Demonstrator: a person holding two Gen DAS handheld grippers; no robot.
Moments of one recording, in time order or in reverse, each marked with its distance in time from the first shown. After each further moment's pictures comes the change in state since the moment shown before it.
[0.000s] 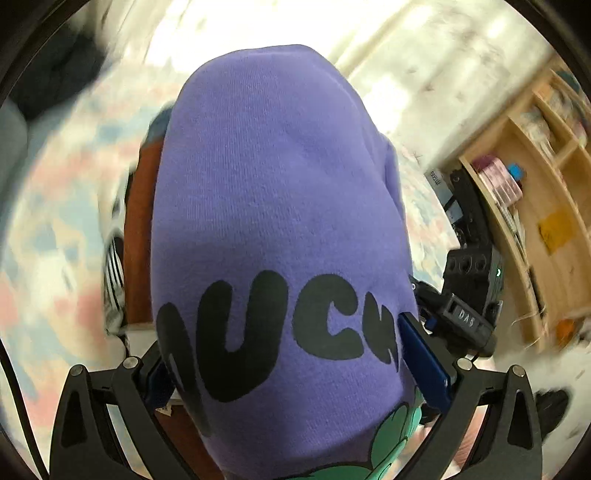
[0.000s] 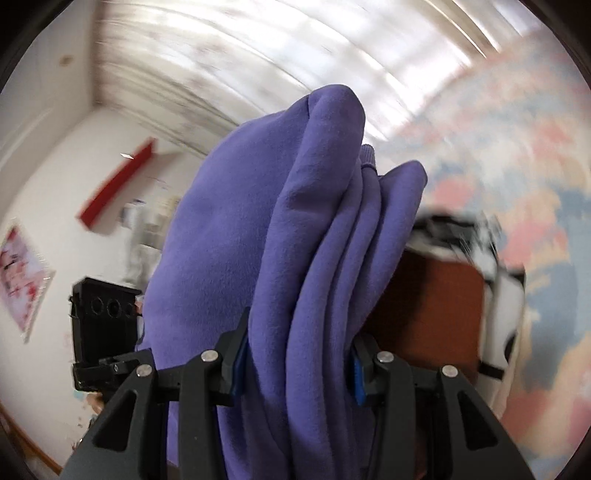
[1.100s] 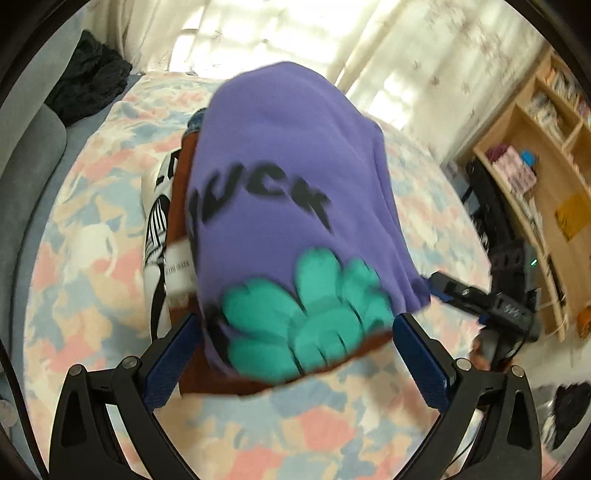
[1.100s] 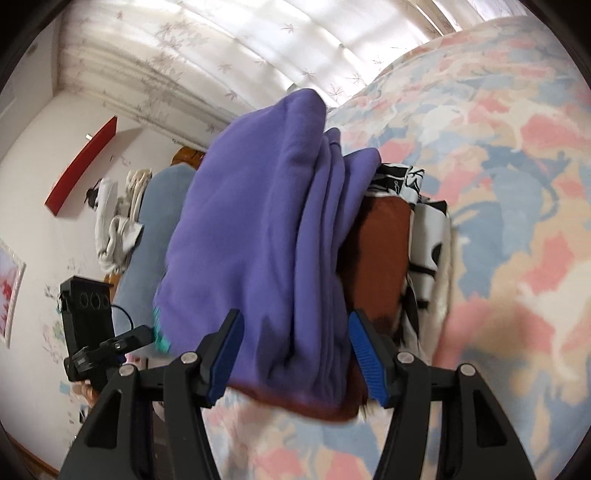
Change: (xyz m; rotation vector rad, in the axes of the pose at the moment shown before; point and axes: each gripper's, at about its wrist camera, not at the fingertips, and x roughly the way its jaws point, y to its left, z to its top) left arm -0.053 -0.038 -0.072 0.085 -0.024 0.184; right arm -0.081 0.027 -0.035 0.034 0.126 -0.154
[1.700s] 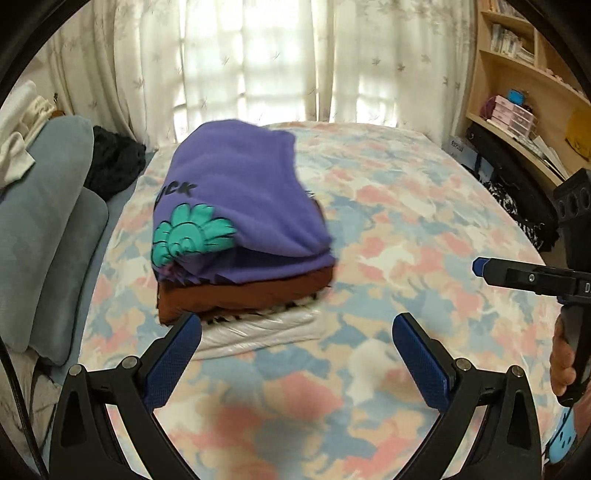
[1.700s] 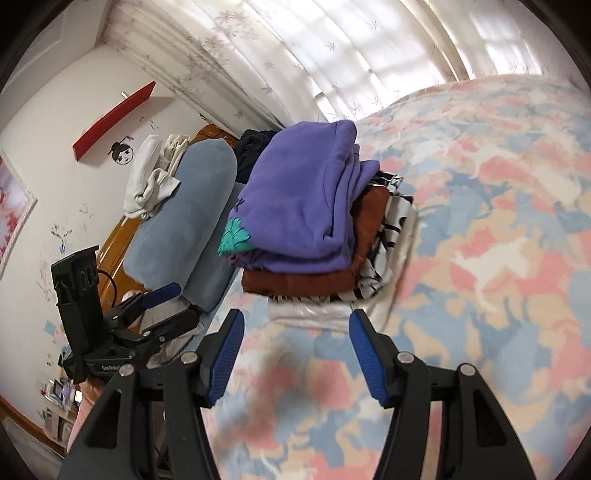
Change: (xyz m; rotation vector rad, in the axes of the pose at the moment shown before) left arm -0.074 -0.188 -0.118 0.214 -0.177 0.270; right arm -0.165 0.059 -0.086 -0.181 0.003 -0.077
